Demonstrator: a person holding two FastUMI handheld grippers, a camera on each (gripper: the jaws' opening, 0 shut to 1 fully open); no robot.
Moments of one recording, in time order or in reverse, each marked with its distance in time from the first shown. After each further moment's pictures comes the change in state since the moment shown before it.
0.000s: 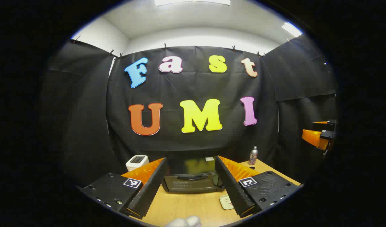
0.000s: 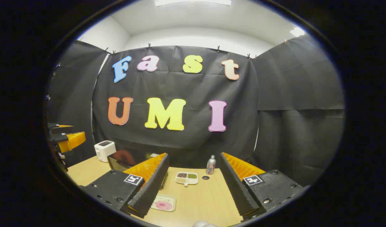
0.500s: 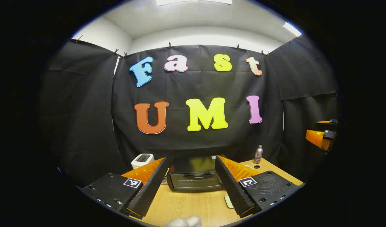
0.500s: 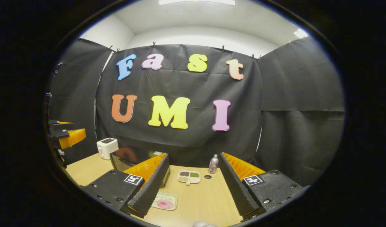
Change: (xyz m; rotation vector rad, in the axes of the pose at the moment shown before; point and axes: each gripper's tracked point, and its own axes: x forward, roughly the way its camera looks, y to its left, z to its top) left arm -0.004 0.016 -0.006 0.005 0.010 0.041; right arm -0.004 0.010 -0.003 -0.019 0.008 0.033
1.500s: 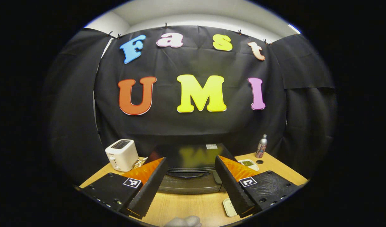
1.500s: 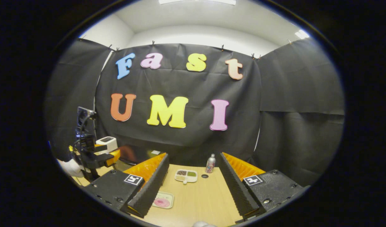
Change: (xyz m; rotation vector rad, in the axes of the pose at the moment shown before) left arm 0.152 -0.038 -0.125 -0.046 0.150 -0.059; right arm -0.008 -0.022 0.004 -0.011 0.035 -0.018
